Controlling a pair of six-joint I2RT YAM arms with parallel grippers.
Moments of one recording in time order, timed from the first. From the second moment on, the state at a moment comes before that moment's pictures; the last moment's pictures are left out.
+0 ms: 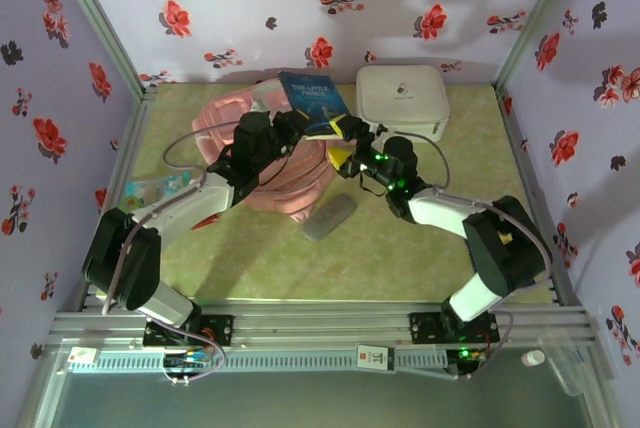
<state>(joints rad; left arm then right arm) -0.61 1.53 1.04 0.30 0.01 -1.32 0.54 1.60 0.79 0.79 -0.33 1.69</state>
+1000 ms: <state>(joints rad) -0.57 1.48 1.01 0.03 0.04 -1.02 0.55 1.48 0.78 0.50 -0.12 1.43</state>
